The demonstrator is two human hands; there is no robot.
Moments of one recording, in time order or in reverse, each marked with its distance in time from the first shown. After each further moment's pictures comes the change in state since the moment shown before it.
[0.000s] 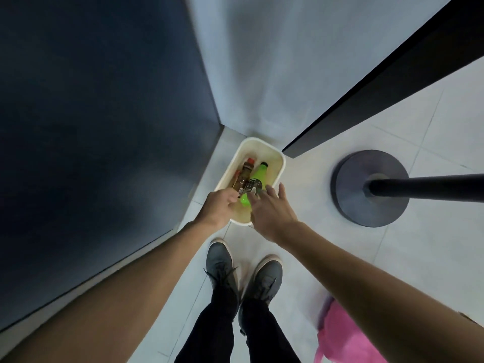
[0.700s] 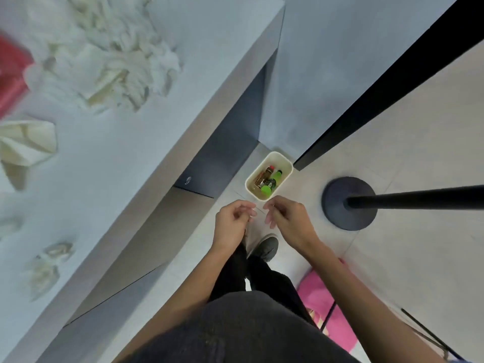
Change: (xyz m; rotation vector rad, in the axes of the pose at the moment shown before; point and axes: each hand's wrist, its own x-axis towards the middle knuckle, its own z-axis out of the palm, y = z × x) left_hand -0.402 0.138 -0.084 -0.669 0.345 -0.024; right_hand -0.329 -0.096 -0.184 0.947 0.255 -0.106
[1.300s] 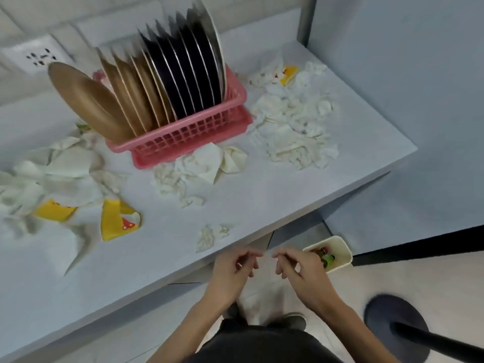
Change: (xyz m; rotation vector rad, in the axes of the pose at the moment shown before) left_hand -0.175 0.035 -0.187 0.016 0.346 0.217; right_hand -0.071 -0.189 0.091 -0.156 -0.333 -0.434
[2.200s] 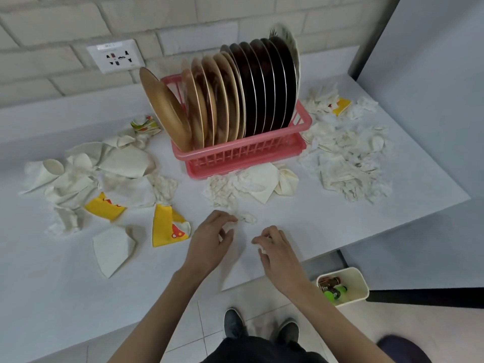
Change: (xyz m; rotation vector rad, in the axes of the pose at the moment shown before) left_hand 0.059 -0.054 -0.165 0.330 0.304 0.256; right_hand 0.114 -0.050 0.127 -0.581 -0.075 -0.297
